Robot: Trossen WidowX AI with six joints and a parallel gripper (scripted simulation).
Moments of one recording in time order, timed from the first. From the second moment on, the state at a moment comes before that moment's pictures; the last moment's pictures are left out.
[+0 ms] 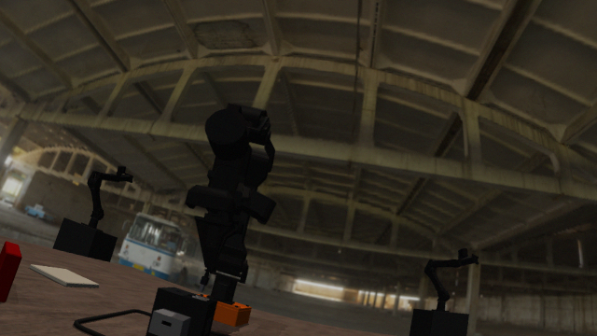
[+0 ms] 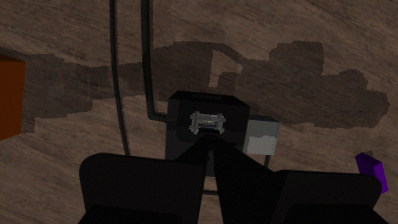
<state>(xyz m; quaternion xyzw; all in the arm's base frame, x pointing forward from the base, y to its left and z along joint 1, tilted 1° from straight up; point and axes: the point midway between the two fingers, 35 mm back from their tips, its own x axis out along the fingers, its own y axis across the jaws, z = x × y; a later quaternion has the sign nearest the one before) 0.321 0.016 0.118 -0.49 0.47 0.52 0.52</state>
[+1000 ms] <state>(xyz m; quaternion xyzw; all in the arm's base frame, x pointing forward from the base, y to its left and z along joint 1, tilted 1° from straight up) 0.322 0.018 0.115 -0.48 0.46 0.52 0.53</state>
